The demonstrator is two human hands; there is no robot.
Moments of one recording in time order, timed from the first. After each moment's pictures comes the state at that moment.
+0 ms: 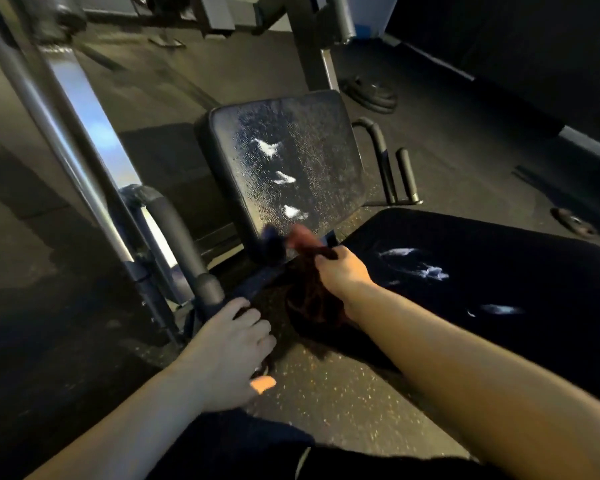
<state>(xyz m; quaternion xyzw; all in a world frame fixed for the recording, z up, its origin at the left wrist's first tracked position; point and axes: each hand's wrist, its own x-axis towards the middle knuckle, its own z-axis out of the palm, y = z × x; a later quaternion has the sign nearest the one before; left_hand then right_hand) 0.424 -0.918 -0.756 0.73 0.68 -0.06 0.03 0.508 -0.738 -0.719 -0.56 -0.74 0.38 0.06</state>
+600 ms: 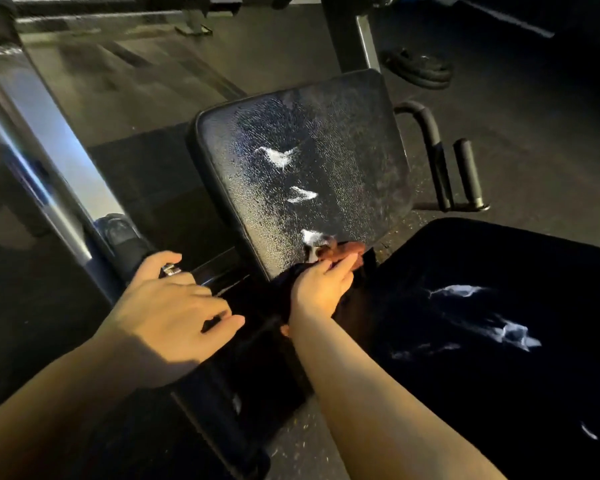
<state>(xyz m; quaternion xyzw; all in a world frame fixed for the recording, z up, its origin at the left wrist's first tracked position) 0.327 -0.864 -0.748 0.59 0.81 0.03 -0.04 0.403 -0.691 -0.813 -0.63 -0.50 0.51 0.31</state>
